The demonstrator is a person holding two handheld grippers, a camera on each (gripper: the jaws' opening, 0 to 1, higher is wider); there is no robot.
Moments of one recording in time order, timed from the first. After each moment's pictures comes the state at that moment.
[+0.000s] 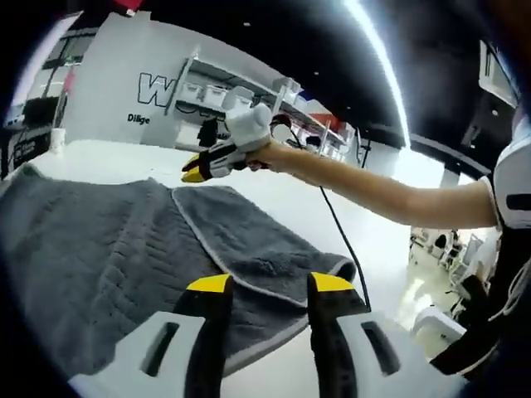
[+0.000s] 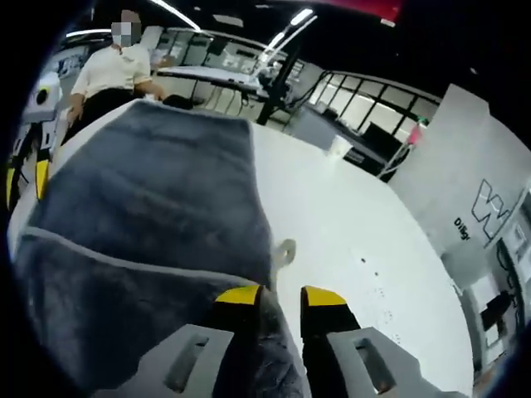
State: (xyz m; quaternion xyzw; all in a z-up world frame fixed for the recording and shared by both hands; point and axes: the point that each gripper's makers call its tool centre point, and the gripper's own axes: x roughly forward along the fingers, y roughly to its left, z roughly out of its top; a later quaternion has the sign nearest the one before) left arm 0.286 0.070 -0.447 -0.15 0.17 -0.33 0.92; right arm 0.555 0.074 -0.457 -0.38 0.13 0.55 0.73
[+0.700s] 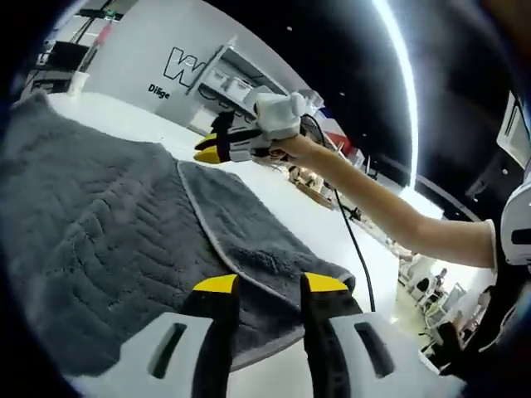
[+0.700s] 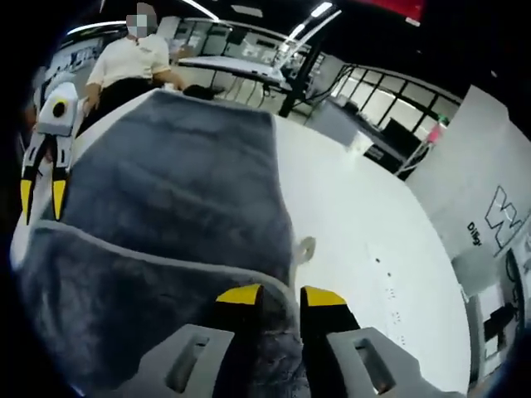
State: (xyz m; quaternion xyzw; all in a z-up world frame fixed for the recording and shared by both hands) left arm 0.297 0.056 -0.470 -0.23 0.19 -0.31 0.90; right arm 0.549 0.075 -0.455 -0.39 0.15 0.57 0.71
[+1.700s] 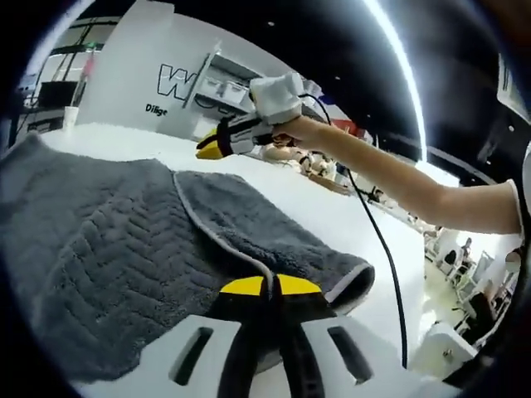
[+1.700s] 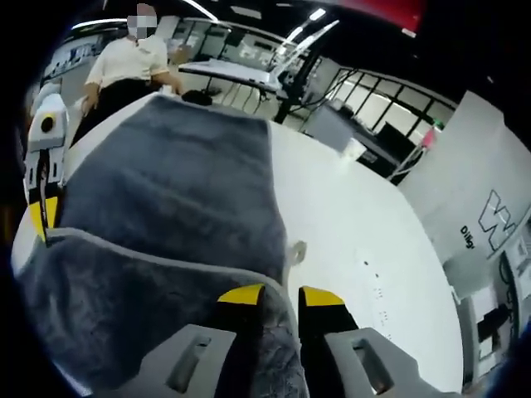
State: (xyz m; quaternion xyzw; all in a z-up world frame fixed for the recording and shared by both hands) left arm 0.303 0.051 -0.469 -0.13 0.17 -0.29 0.93; right arm 0.535 0.065 -0.438 -0.39 0.14 0.56 0.72
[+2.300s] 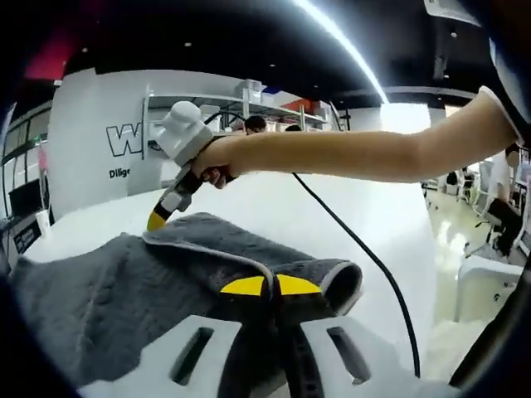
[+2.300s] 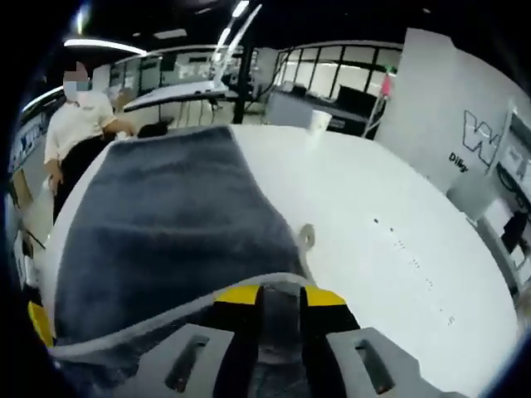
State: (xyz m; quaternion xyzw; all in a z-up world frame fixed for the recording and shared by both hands) left arm 0.301 0.000 -0.444 0.06 0.10 -0.34 0.93; right arm 0.526 0.070 -0.457 -0.24 0.24 0.50 0.80
